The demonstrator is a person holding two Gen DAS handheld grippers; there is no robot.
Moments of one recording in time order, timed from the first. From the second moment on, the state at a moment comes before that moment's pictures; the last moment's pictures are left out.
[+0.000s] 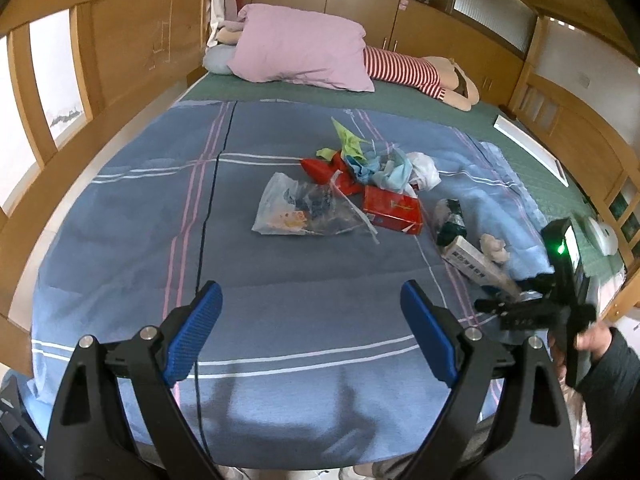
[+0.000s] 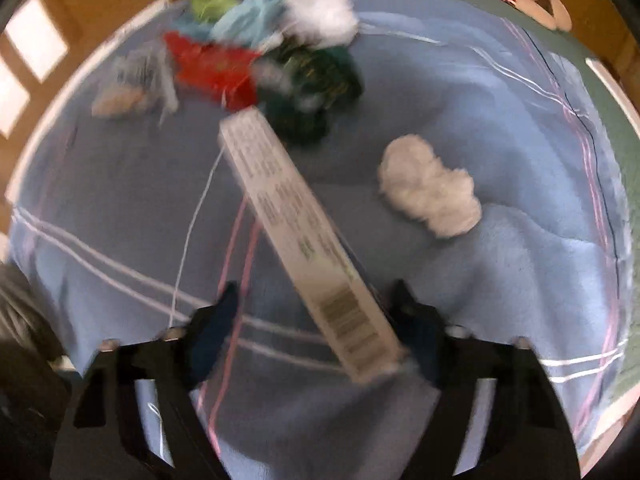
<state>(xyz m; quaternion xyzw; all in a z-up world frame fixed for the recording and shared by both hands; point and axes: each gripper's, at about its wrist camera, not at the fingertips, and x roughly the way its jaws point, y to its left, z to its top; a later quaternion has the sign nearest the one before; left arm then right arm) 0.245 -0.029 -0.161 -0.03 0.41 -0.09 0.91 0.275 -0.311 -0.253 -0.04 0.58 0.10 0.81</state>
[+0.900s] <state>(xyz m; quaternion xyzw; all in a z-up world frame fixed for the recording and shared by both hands) 0.248 -0.112 -0.179 0.03 0.42 -0.19 0.89 0.215 -0.363 -0.183 0.15 0.50 0.03 0.85</state>
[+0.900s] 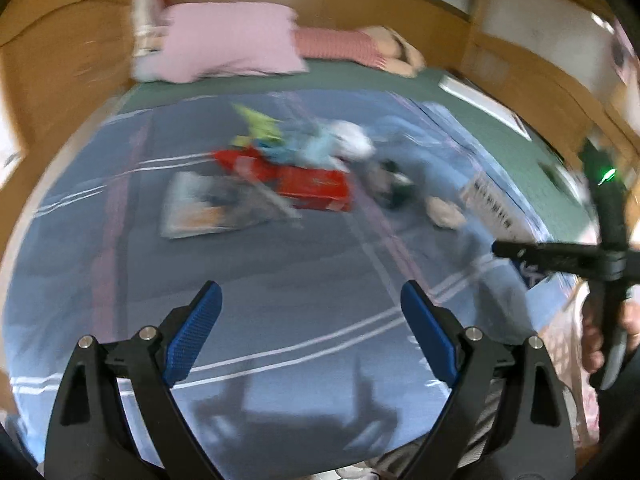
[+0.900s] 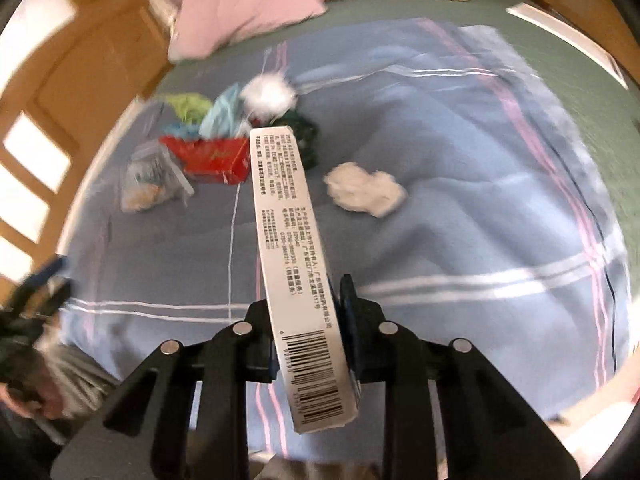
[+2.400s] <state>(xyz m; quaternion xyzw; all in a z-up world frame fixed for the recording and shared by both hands) 0.200 -0.324 -0.133 0.09 0.35 -0.37 0.86 -0.001 -0.448 -0.092 0.26 0.33 -0.13 0.90</state>
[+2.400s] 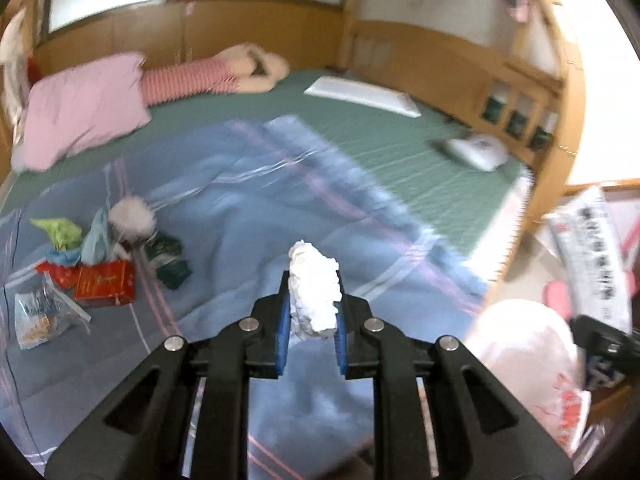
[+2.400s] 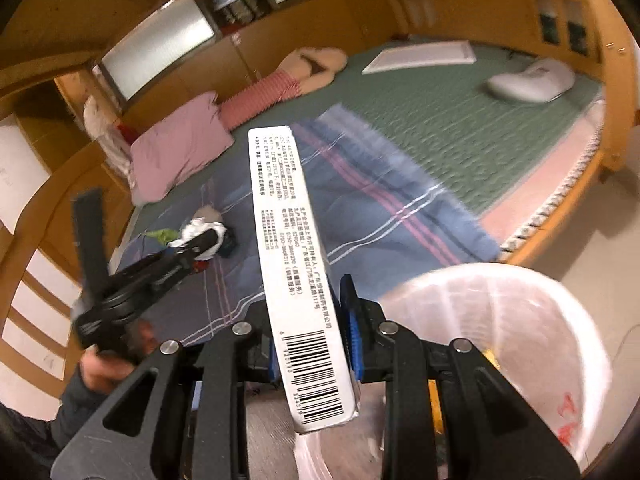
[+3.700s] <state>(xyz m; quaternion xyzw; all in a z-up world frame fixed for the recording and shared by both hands) -0.017 -0.322 -0.055 0.14 0.25 -0.40 0.87 -0.168 -0.399 -0.055 0.18 0.24 -0.38 0.88</state>
